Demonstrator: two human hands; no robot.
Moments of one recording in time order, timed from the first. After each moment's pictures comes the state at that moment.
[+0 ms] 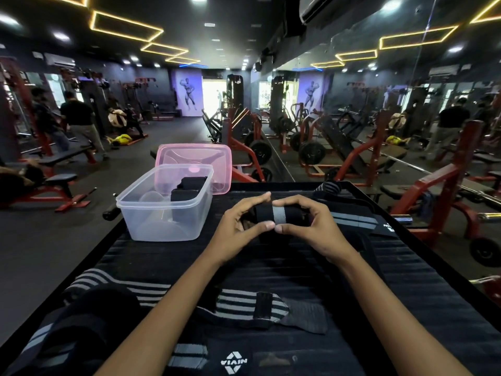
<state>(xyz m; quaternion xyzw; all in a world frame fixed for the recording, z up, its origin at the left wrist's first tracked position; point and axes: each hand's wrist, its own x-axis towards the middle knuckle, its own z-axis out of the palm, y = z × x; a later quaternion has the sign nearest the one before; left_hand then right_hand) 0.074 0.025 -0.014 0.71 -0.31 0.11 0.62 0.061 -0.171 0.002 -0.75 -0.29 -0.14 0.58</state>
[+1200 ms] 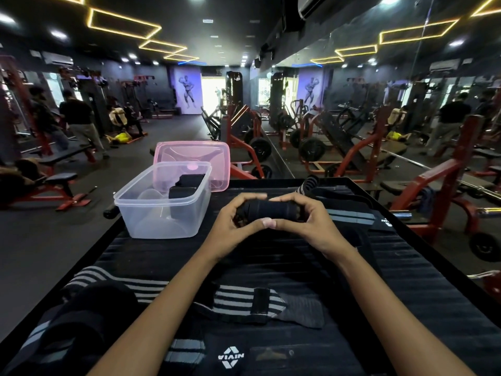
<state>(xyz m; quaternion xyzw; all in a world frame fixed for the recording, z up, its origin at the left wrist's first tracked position) 0.068 0.028 -0.011 0.72 -0.31 0.11 0.62 0.058 -0.168 0.002 -0.74 -0.26 -0.12 0.61</state>
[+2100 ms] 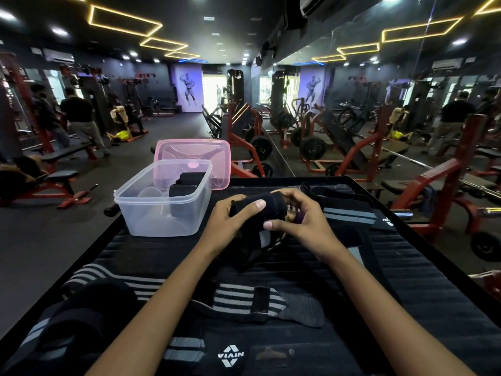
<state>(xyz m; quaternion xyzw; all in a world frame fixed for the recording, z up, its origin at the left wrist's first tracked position) 0.066 0.029 -0.003 0.72 -0.23 0.11 0.64 0.057 -0.154 -0.002 -0.70 -0.25 -0.11 0.66</state>
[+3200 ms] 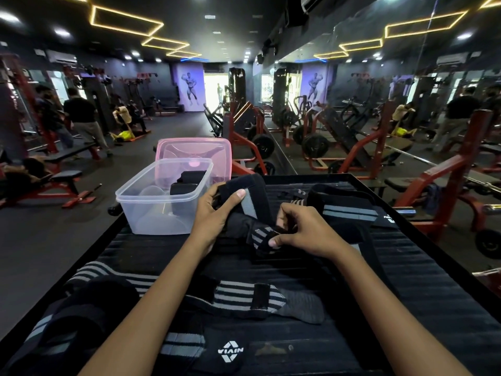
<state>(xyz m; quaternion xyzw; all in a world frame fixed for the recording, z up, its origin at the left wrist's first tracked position) 0.079 0.037 -0.005 0.62 -0.12 0.15 0.76 0.057 -0.166 0.002 -0.89 -0.23 -0.08 0.39</state>
